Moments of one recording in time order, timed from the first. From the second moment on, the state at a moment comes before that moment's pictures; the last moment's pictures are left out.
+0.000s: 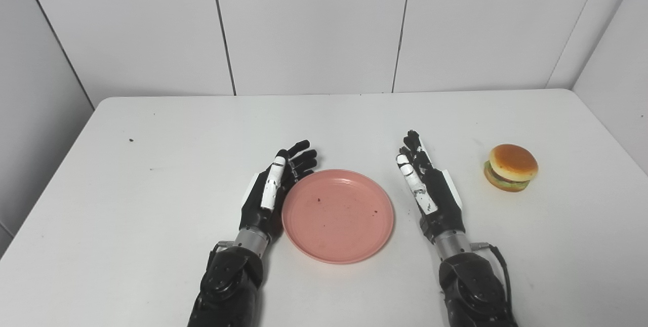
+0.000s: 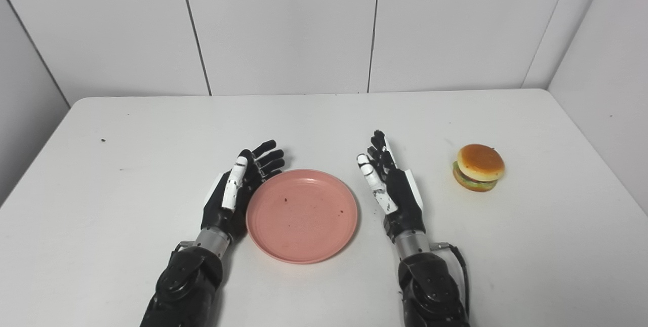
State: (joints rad) left arm -0.28 -0.07 -0.03 0.25 -0.21 0.06 -0.16; right arm -0.26 0.01 0.00 0.19 0.08 -0.09 0.09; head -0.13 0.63
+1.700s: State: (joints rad) left arm -0.27 -0.07 -0.03 0.25 -0.21 0.04 -0.17; right arm -0.25 -0.13 -0.02 0.02 -0.15 -0.08 0.01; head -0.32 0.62
